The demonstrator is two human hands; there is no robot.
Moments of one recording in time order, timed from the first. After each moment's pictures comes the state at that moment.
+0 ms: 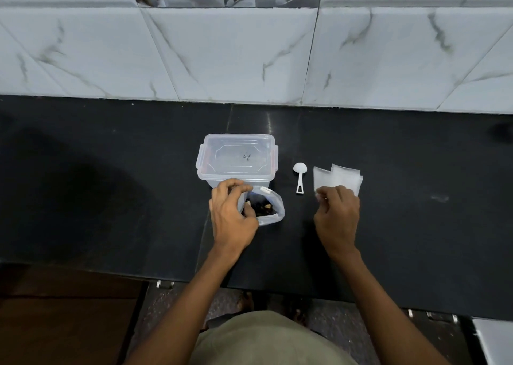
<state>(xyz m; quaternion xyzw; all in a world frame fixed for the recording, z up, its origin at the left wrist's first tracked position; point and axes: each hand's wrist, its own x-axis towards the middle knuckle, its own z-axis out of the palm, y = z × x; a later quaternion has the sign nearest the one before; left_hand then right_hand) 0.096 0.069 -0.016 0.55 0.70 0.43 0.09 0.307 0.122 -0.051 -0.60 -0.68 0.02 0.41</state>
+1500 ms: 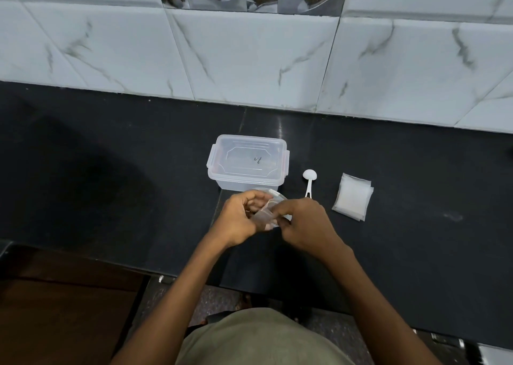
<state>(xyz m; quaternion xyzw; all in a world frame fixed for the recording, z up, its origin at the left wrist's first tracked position) 0.073 0.076 0.003 0.48 0.61 0.38 0.49 0.254 0.111 0.019 -0.45 -0.84 0.26 0.16</state>
